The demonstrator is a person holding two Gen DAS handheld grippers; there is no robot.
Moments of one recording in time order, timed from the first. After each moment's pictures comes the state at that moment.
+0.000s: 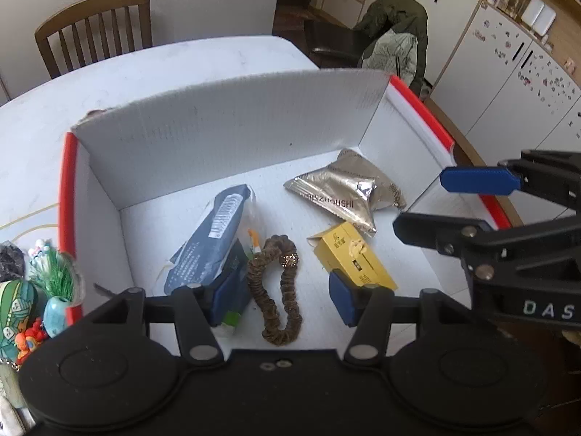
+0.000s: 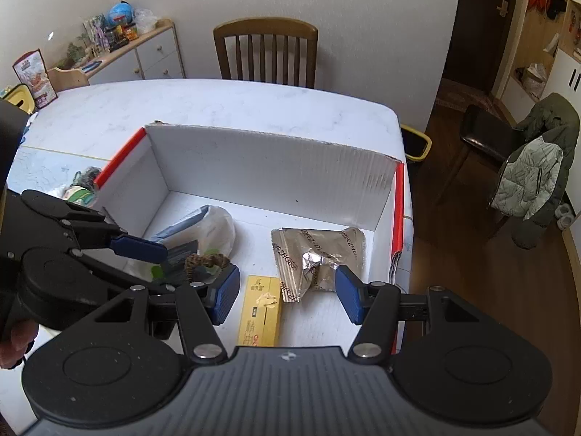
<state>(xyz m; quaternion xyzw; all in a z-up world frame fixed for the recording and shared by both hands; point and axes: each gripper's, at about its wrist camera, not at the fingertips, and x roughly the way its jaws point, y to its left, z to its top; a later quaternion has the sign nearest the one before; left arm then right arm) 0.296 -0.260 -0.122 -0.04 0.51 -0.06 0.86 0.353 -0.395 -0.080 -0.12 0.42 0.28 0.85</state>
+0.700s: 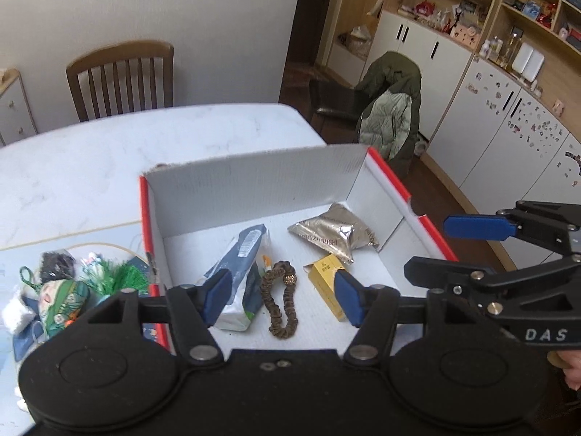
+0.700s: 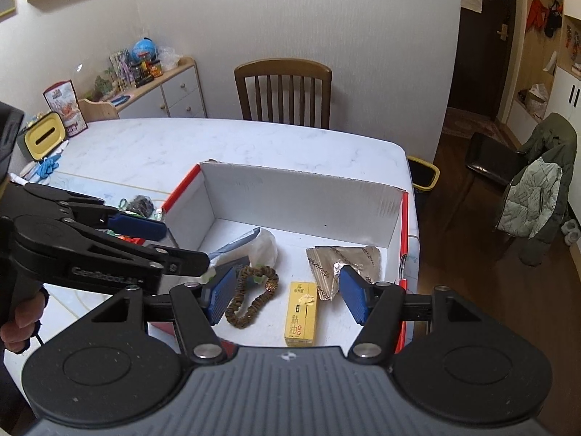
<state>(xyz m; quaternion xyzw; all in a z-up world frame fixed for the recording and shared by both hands) 0.235 -0.246 -0.050 -0.05 0.42 -0.05 0.90 0.295 -0.408 -0.031 -0.08 0.37 0.31 0.87</state>
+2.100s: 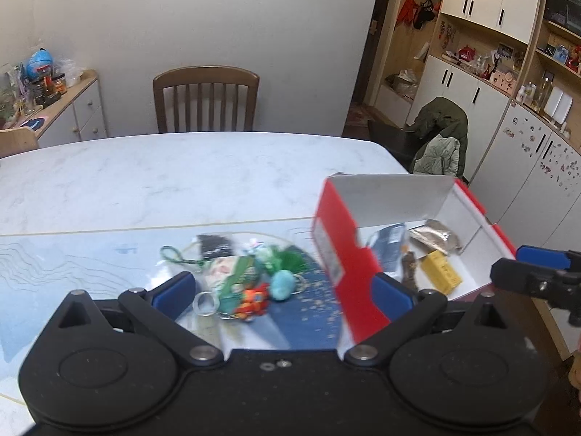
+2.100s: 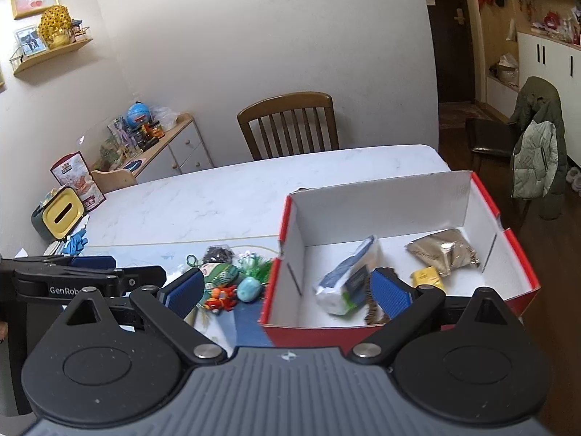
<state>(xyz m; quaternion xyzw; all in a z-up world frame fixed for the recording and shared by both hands) 0.136 -0.081 -0.030 -0.07 0.37 0.02 0.93 0.195 -0.304 -0.016 0.05 0.34 0.26 0.90</state>
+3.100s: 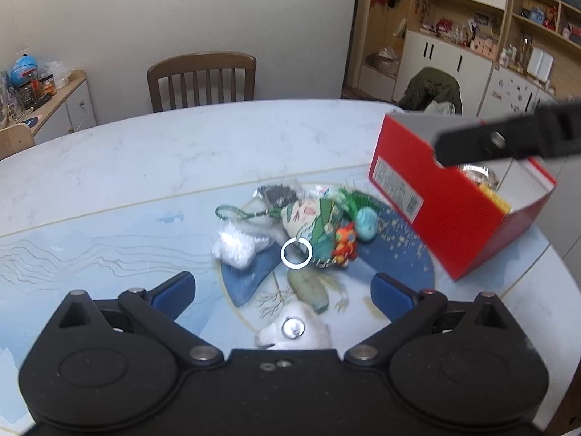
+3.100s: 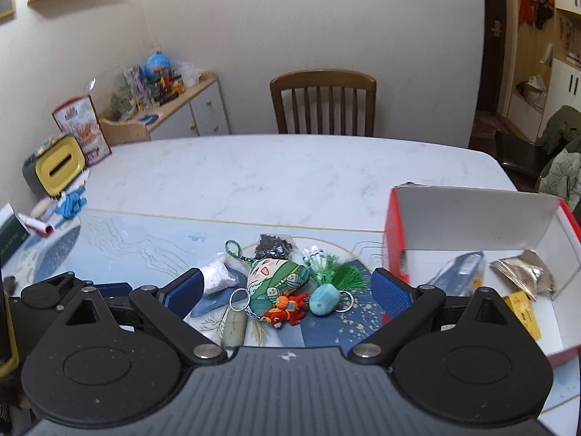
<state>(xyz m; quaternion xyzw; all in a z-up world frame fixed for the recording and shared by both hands) 0.111 0.007 -0.106 -0.01 0.38 -0.02 0.92 0.204 -0.145 -0.041 -0.04 0.36 0.27 0.89</state>
